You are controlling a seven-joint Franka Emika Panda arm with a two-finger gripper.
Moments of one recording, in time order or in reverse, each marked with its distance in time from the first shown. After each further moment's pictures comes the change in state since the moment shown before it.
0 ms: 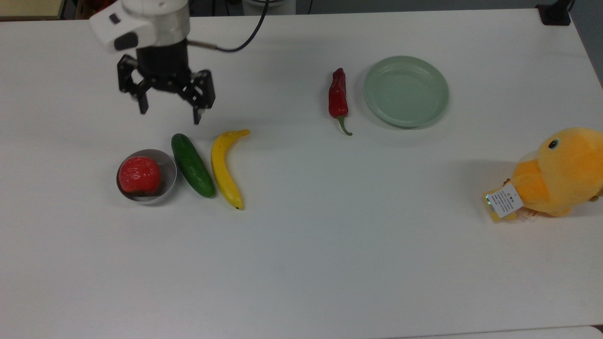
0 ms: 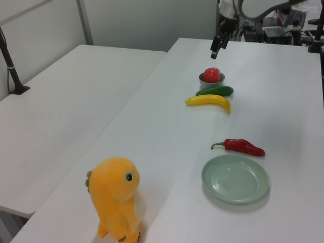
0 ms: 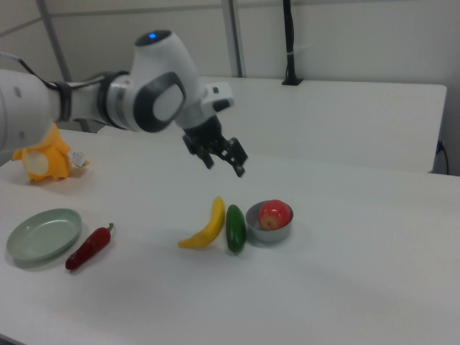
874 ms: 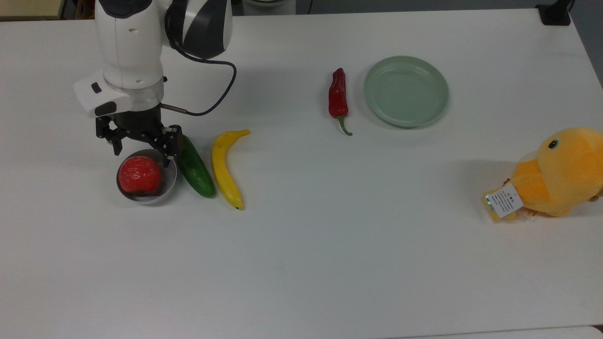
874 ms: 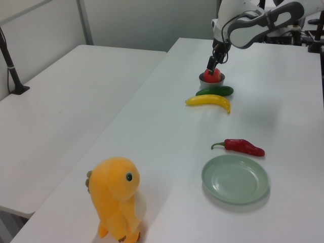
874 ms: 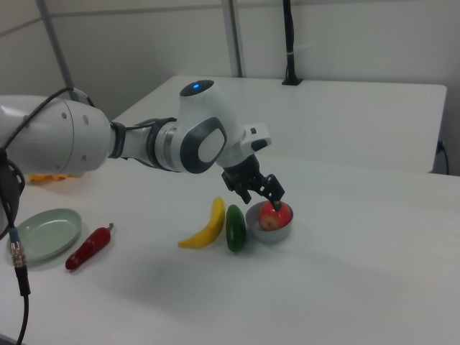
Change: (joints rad) arm -0.081 0.225 -0.001 0.063 -0.079 0.150 -0.001
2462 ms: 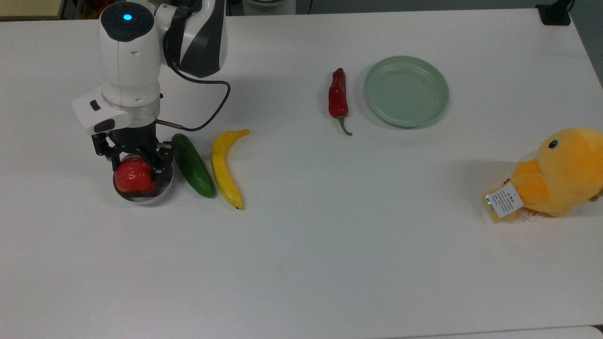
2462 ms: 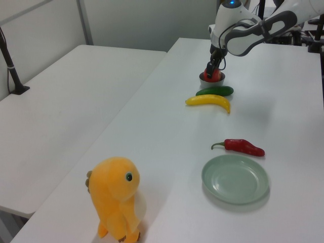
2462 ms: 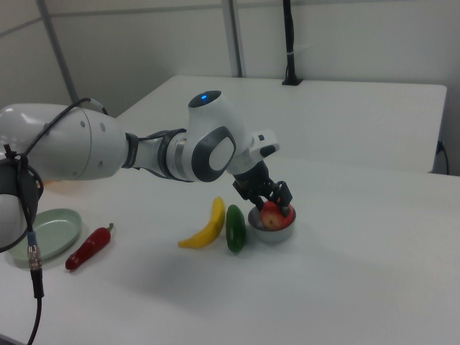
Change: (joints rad) arm -0.014 0.076 -0.002 0.048 -0.044 0.051 -0.006
